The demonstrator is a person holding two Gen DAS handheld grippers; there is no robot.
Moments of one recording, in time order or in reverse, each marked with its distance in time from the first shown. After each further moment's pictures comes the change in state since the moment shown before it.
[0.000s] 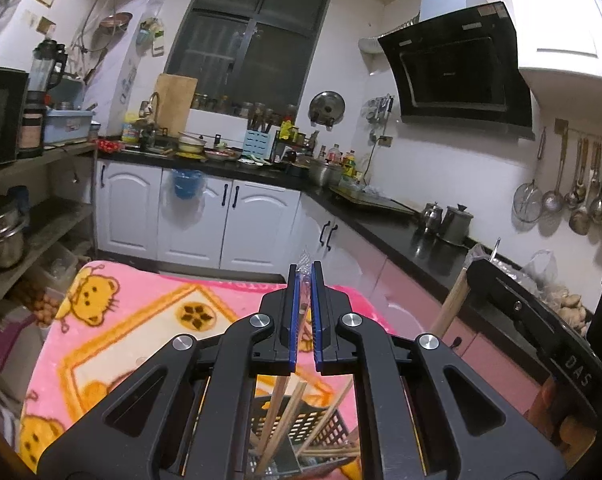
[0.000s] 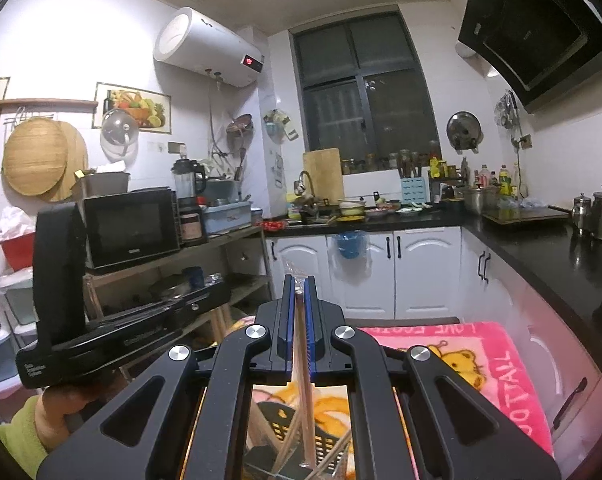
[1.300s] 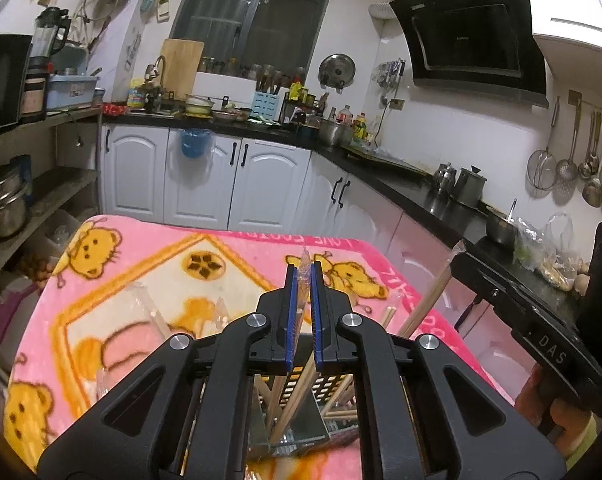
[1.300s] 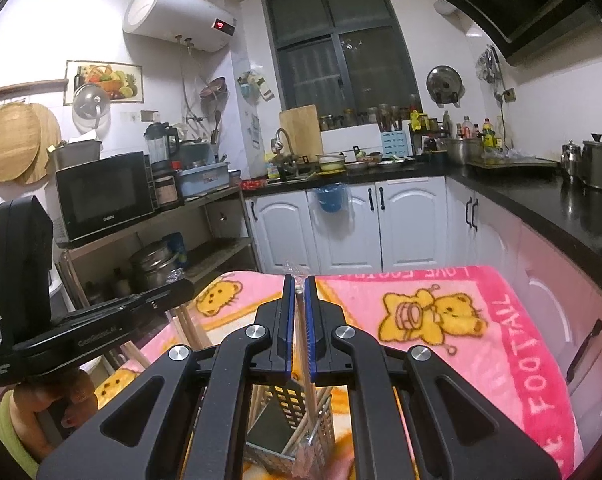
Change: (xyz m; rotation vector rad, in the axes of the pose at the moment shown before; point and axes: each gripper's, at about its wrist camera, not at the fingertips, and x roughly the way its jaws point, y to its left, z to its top) left arm 0.025 0.021 -0.056 -0.012 0.121 0.026; right arm 0.031 -0.023 -0.067 0.064 0.133 -0.053
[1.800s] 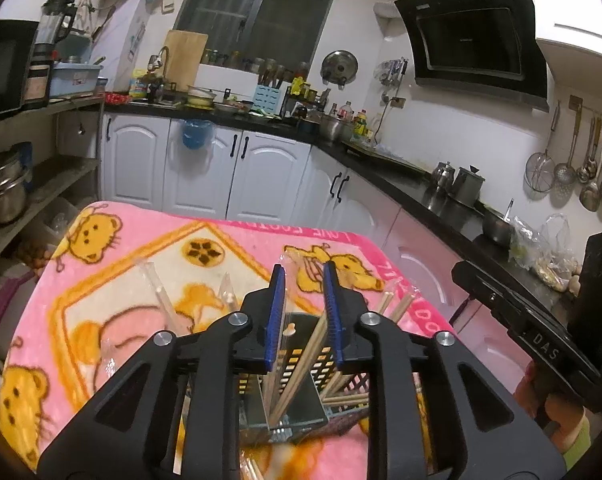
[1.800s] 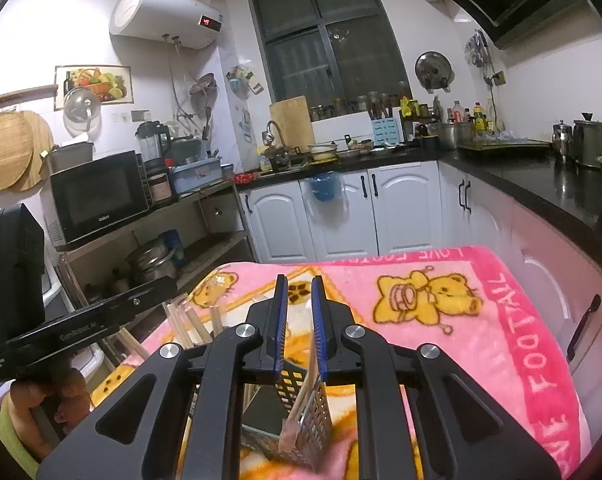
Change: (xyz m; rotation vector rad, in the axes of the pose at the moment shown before) left arm -0.005 0.006 -0.010 -0.024 0.017 -0.012; right arm -0.008 -0.011 -0.012 0.041 0.030 -0.011
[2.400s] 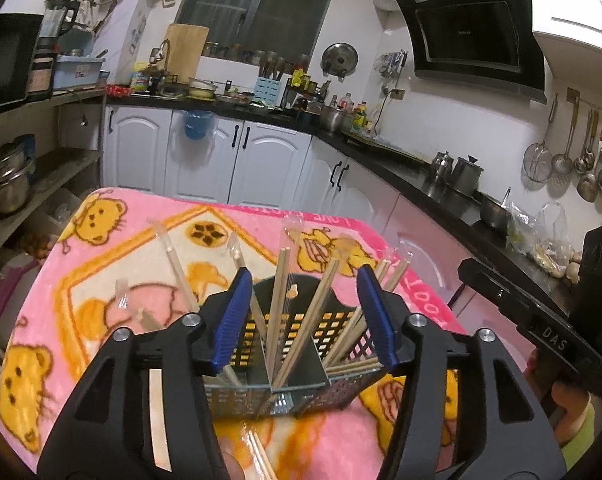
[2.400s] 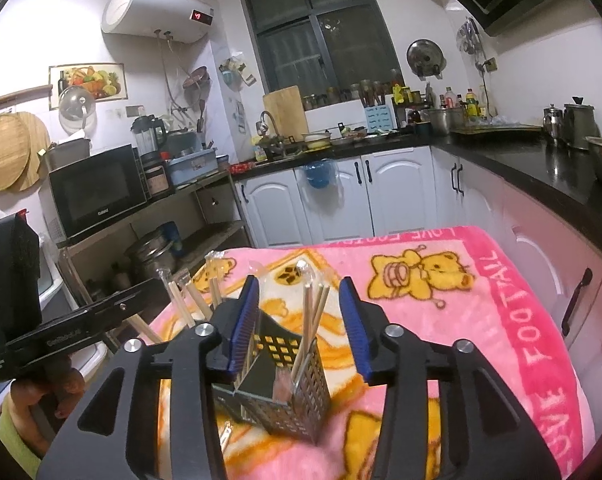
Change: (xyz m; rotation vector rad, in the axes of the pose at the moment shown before) left arm -0.017 0.000 -0.024 -0.003 0.029 0.003; right arm -0.019 -0.004 -0.019 0.030 0.044 -0.011
